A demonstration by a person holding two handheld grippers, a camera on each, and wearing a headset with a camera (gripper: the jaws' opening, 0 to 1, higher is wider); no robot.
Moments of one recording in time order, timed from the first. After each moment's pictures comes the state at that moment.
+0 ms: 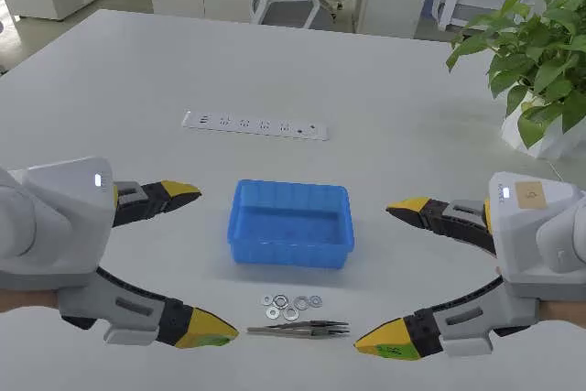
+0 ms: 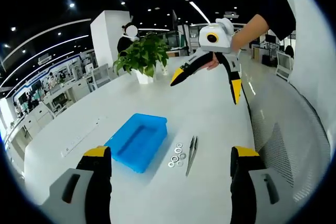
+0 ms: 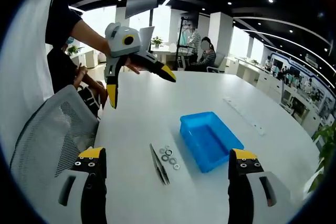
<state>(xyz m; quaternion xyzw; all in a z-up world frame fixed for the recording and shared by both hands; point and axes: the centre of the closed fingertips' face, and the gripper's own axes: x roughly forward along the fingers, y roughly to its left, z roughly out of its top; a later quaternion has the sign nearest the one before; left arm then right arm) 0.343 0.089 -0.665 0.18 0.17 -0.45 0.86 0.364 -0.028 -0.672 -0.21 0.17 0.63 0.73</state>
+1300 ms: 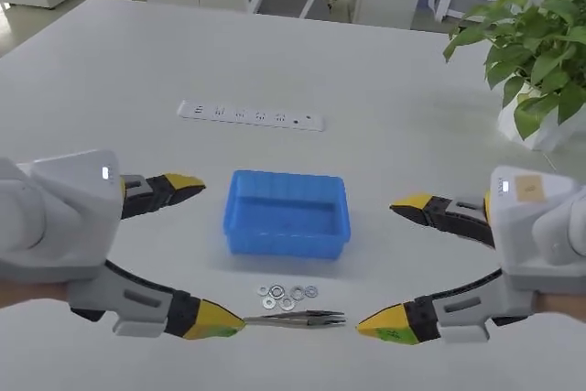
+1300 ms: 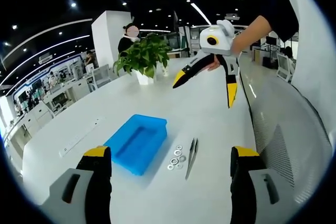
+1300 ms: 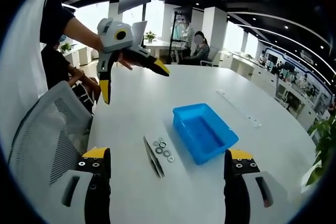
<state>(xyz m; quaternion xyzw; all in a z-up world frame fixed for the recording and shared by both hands) 0.345 0.080 -0.670 0.17 0.17 -0.45 0.86 0.369 -0.038 -0.681 -0.22 0.19 0.61 0.74</state>
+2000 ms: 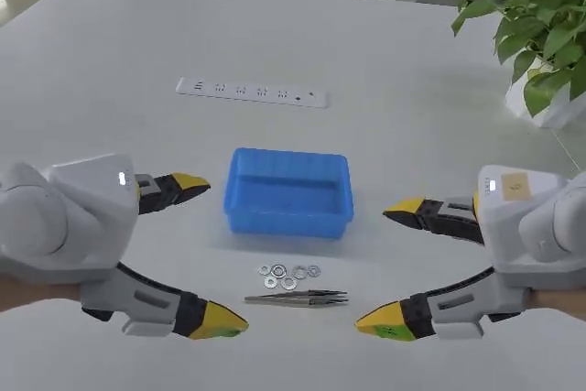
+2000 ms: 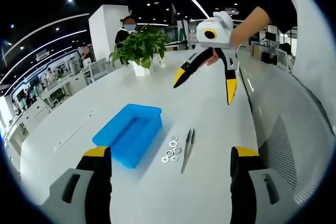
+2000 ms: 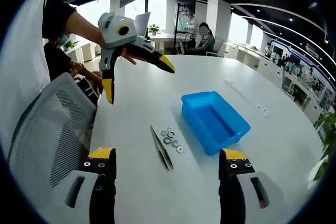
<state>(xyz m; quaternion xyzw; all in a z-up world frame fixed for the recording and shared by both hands) 0.342 0.075 -0.701 0.18 0.19 -0.45 0.85 0.358 -0.038 -0.711 -0.23 0.22 0.62 0.71</state>
